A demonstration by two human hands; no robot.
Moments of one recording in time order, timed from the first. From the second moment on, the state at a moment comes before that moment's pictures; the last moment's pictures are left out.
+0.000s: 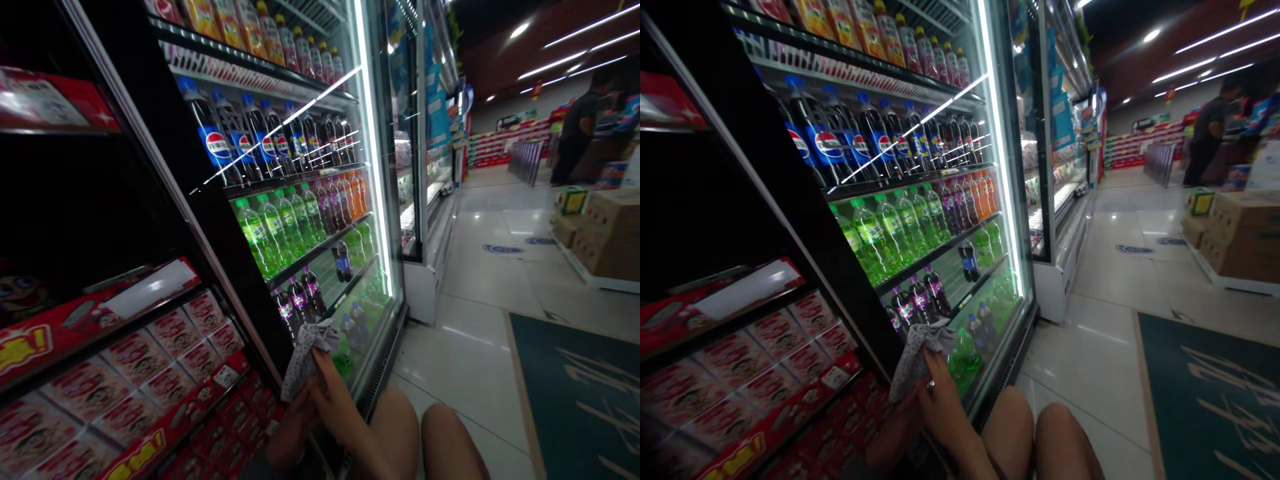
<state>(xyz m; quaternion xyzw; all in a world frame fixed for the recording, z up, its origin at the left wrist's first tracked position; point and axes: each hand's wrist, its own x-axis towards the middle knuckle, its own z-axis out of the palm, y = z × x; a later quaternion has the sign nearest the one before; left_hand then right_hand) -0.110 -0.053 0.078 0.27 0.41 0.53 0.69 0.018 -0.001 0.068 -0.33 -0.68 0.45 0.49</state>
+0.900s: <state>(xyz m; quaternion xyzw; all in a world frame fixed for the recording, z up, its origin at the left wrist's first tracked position) -0.054 0.013 0.094 0.10 0.36 0.60 0.71 0.157 0.064 -0.111 -0.51 -0.52 0.48 0.49</state>
